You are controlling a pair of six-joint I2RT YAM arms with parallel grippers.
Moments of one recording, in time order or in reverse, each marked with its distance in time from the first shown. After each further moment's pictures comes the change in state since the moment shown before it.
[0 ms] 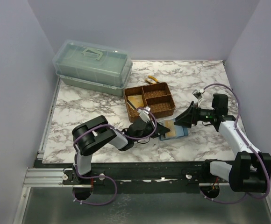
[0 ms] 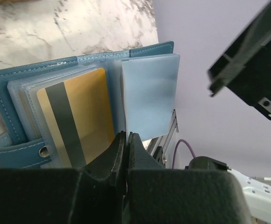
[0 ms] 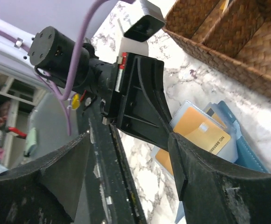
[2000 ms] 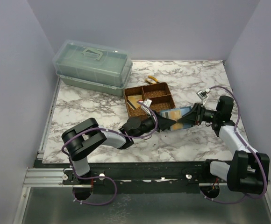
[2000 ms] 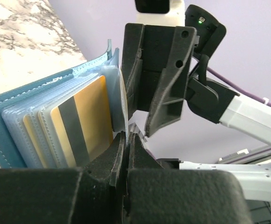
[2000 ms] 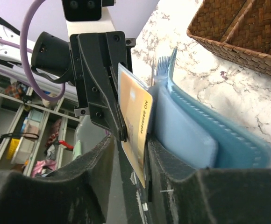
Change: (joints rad) left arm -0.023 -0.140 0.025 0.172 0.026 0.176; right arm -0.066 -0.005 -0.140 0.418 -0.153 0.512
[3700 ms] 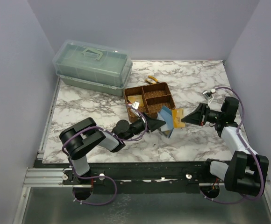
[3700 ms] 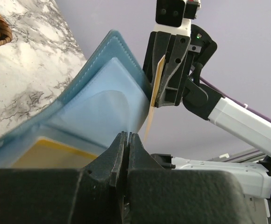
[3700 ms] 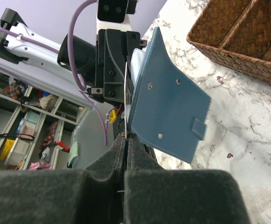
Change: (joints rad) left arm 0.077 -0.010 -0.175 0.200 0.044 -0.124; right arm -0.098 -0.012 -0.010 0.037 -0.078 -0.008
